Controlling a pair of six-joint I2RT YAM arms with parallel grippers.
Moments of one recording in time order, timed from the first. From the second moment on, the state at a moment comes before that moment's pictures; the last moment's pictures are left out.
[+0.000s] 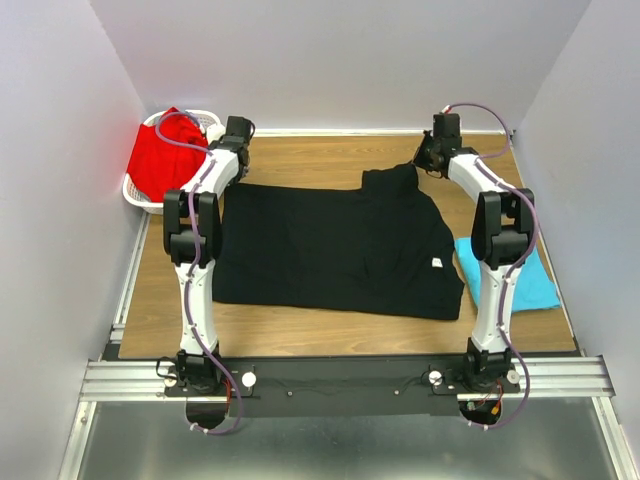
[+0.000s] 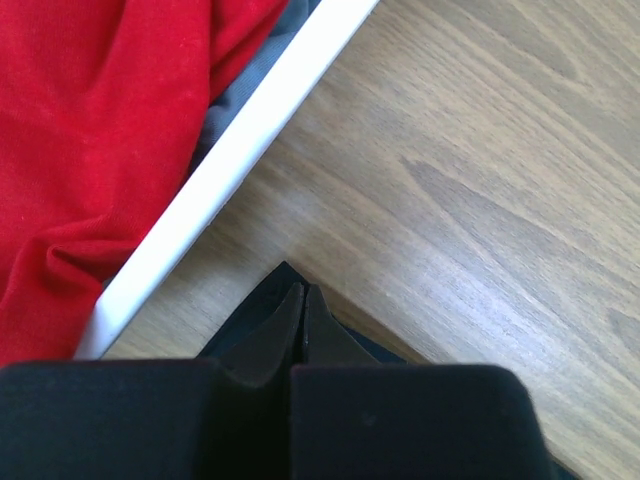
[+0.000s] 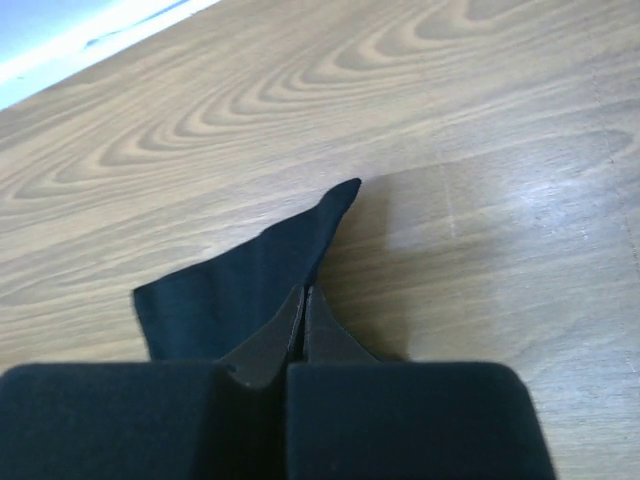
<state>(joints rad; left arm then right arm) -0.10 2.29 1.93 -0.64 -0.48 -0.65 0.10 2.23 1.78 -0.23 0.01 0.44</state>
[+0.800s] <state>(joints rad) -0.10 2.05 1.62 -0.50 -0.41 -0.63 0.10 1.90 1.47 -0.23 -0.02 0.45</state>
